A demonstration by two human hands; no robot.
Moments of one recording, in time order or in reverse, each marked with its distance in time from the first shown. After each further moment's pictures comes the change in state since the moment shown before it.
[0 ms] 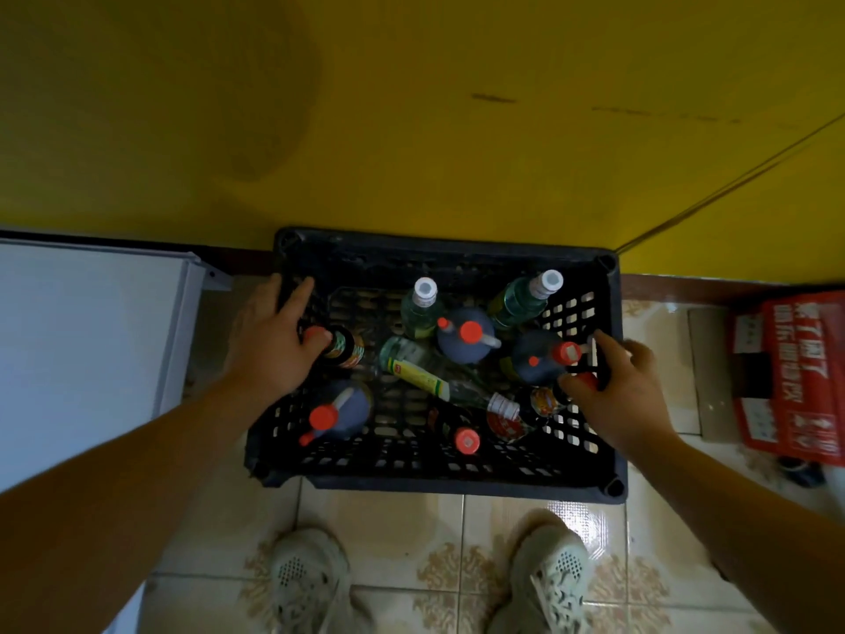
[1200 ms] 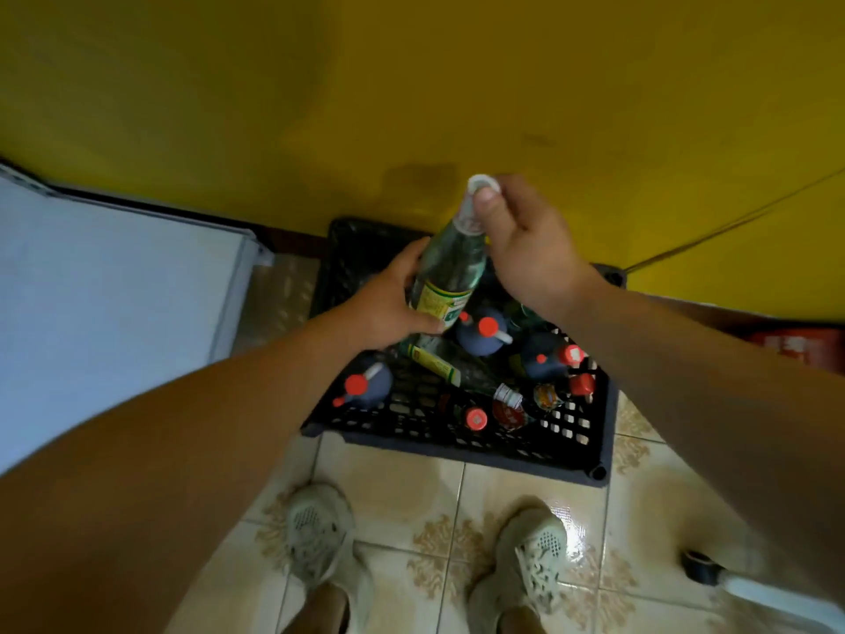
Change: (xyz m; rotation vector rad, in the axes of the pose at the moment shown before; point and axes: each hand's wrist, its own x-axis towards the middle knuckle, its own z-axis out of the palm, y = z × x) left_hand -0.018 0.091 -0.046 -0.778 -0.355 0.096; right_hand -0.028 -0.220 -0.057 0.459 -0.175 -0.584
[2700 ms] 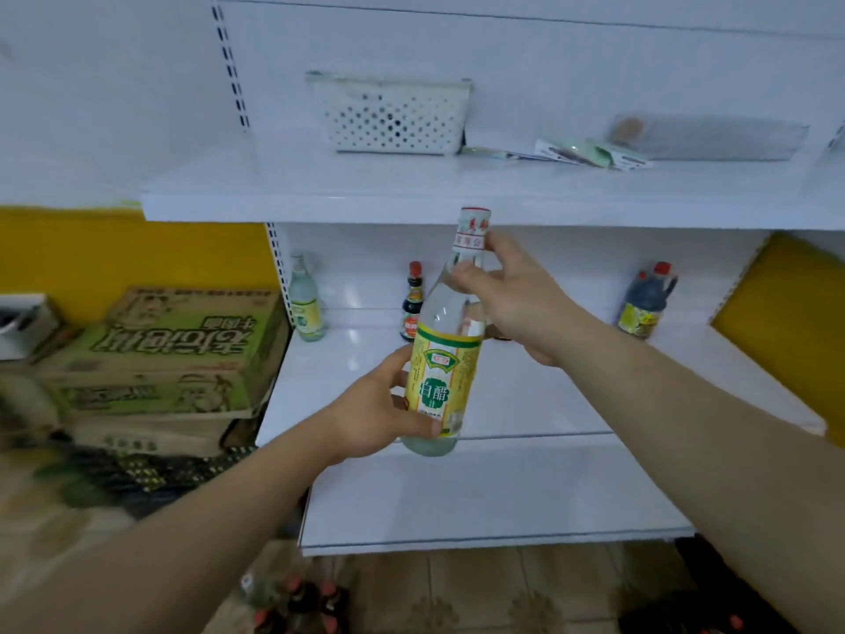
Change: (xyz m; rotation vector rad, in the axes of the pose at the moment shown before) left_hand -1.016 0.107 0.132 -0.468 1.359 0.032; right_hand -0.739 -0.606 0.160 -0.015 -1.176 -0.760
